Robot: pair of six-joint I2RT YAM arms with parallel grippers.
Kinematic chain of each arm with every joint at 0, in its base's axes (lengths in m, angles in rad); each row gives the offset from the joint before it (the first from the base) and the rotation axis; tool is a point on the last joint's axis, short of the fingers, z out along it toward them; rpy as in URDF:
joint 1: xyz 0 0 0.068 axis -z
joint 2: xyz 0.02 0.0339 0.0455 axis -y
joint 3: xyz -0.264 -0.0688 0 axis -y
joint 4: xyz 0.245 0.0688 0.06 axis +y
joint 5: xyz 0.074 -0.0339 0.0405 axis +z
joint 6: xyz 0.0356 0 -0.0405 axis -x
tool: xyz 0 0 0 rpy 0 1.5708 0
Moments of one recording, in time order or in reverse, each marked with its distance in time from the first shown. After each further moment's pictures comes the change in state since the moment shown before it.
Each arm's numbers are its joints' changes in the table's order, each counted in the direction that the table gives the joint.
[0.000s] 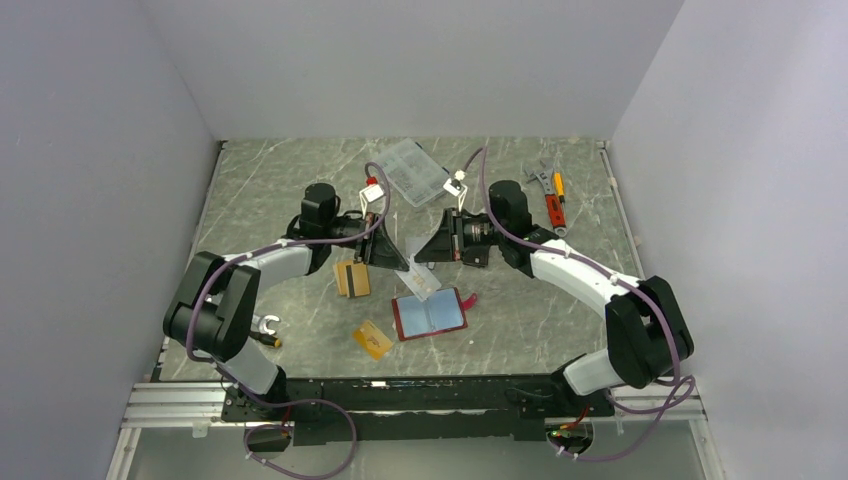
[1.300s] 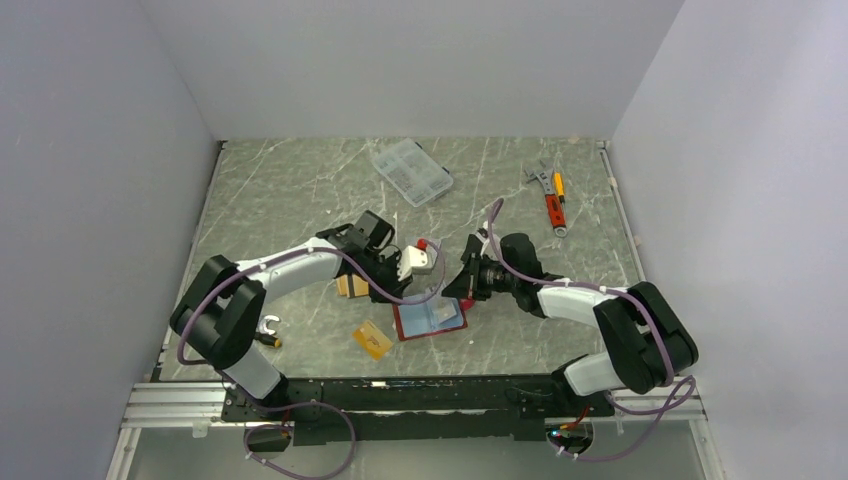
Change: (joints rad) left arm 0.270 0.016 0.174 1.049 0.774 -1.292; right arm 0.050 0.029 -0.421 -0.117 -0.323 -0.064
